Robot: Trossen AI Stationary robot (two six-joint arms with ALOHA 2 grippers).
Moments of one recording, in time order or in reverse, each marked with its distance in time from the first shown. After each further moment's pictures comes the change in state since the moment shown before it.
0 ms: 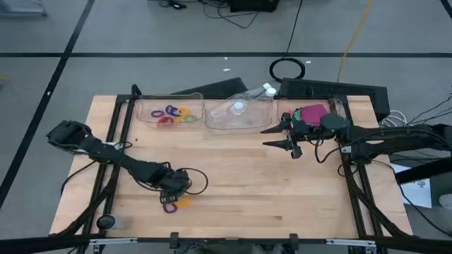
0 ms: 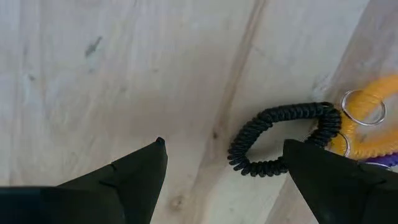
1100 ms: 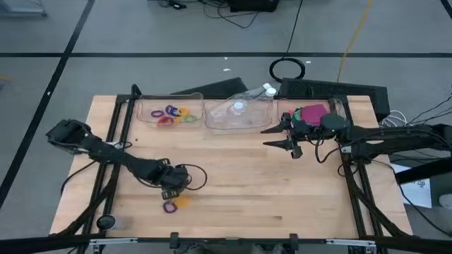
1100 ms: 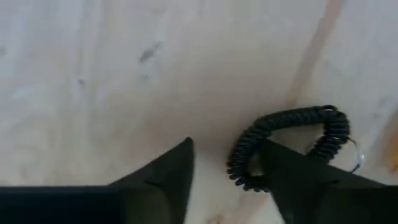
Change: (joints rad) left arm 0.039 -0.004 -0.079 0.048 -0.094 -0.001; right arm 0.000 0.000 0.000 0.007 -0.001 0.000
